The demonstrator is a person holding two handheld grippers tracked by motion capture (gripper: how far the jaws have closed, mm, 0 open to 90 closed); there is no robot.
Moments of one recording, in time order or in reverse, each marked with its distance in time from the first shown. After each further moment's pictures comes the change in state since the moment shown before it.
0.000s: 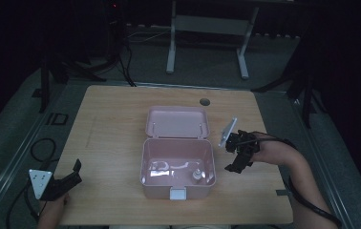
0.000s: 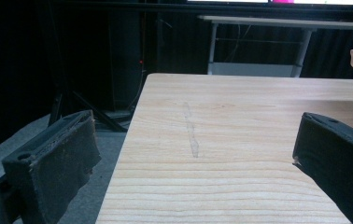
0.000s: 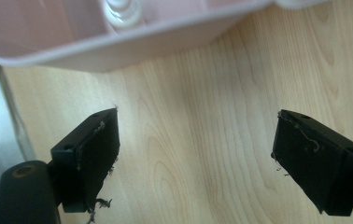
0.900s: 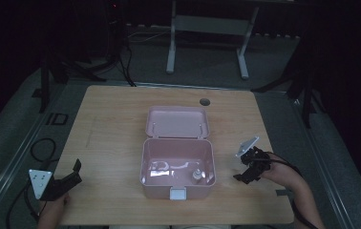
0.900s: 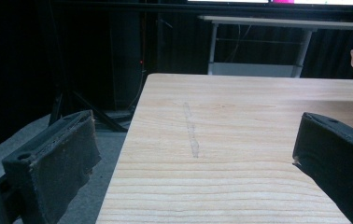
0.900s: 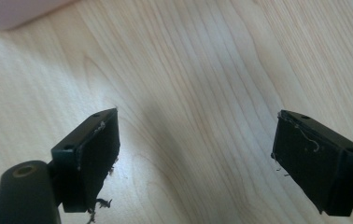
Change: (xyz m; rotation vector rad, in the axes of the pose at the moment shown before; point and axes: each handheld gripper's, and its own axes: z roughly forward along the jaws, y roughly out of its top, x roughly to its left) left arm 0.000 0.000 0.000 0.000 0.001 0.000; right arm -0.003 -0.086 0.074 -0.149 -0.050 0.233
